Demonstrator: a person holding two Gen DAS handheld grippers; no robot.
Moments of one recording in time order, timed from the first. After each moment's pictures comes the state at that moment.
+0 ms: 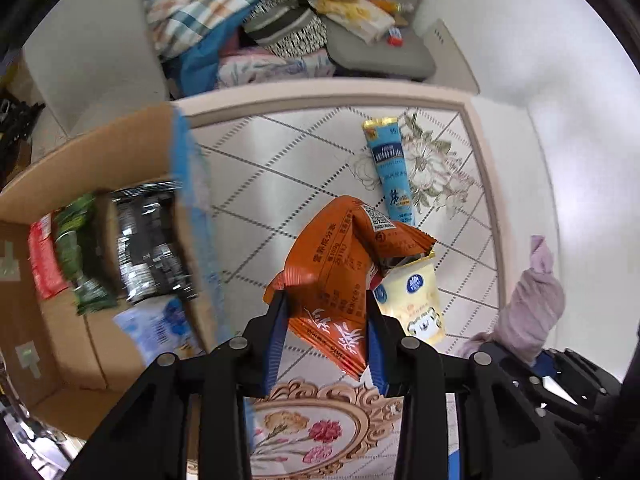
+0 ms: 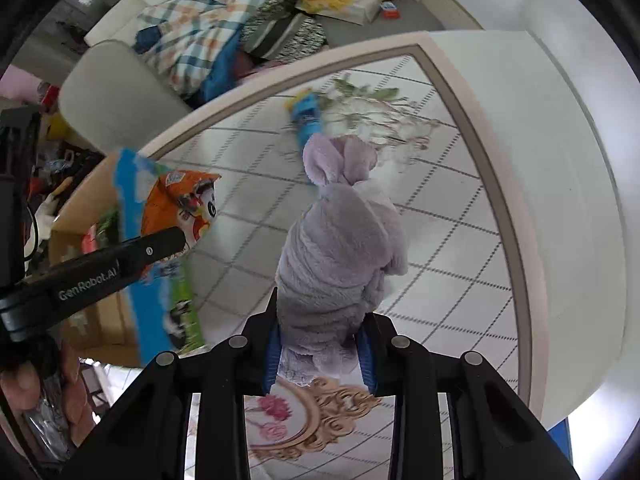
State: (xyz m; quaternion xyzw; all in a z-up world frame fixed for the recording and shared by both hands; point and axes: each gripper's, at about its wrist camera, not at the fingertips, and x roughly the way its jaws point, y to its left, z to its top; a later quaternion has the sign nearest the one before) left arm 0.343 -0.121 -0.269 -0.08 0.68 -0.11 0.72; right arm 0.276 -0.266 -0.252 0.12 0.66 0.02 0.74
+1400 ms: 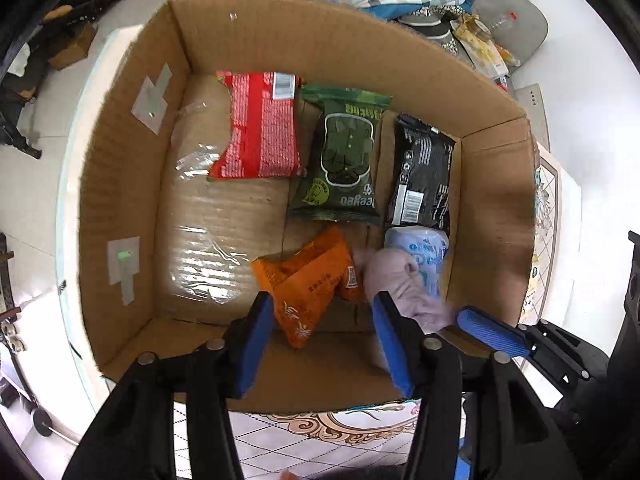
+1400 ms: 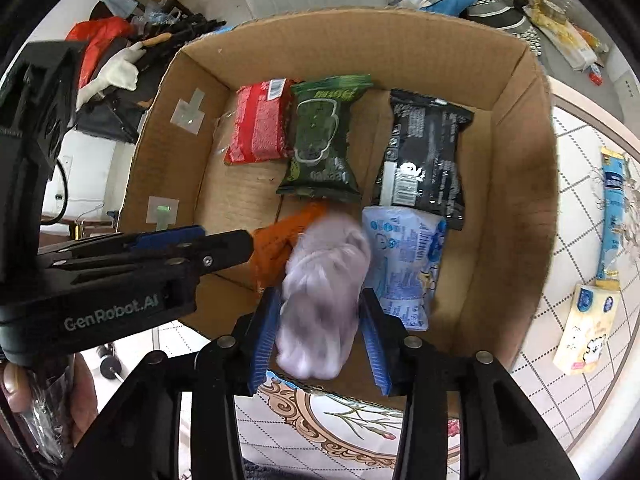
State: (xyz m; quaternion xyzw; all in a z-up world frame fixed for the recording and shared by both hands) left arm 0.262 0.127 -0.288 -0.19 0.71 0.00 0.68; right arm 0.269 0.042 -0.280 -0.02 0.70 0.22 0.68
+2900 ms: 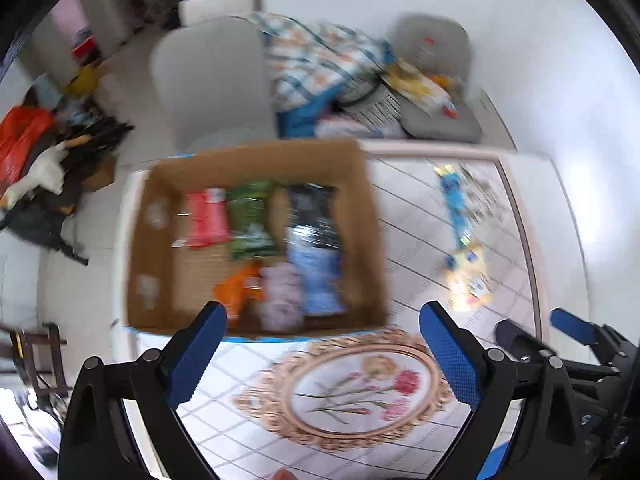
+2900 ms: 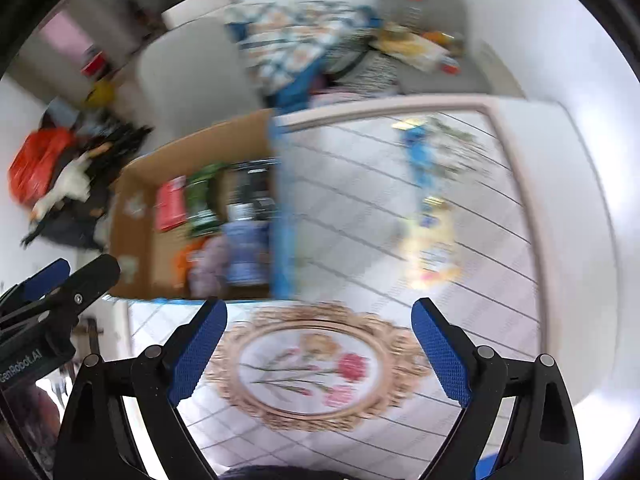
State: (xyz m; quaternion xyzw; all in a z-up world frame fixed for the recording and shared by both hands) left arm 0.221 -0.059 -0.161 -0.02 0.60 0.00 0.80; right arm 0.194 -0.173 -0.159 0.06 0.61 0.06 0.79
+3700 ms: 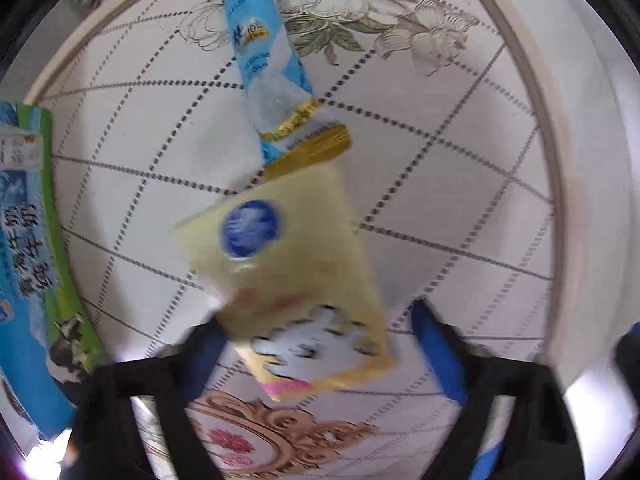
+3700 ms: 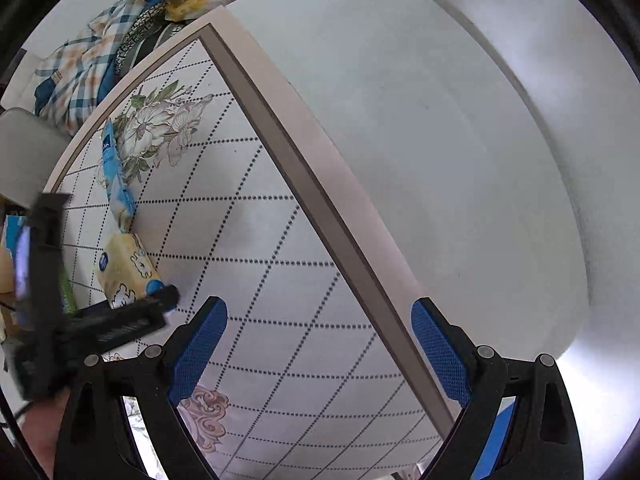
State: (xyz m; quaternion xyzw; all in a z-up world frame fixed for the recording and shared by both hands) left arm 0.322 -0.316 -0.411 0.06 0.77 -0.06 0.63; right arm 0.234 -0.469 -0.307 0.15 0.69 -0.12 0.70
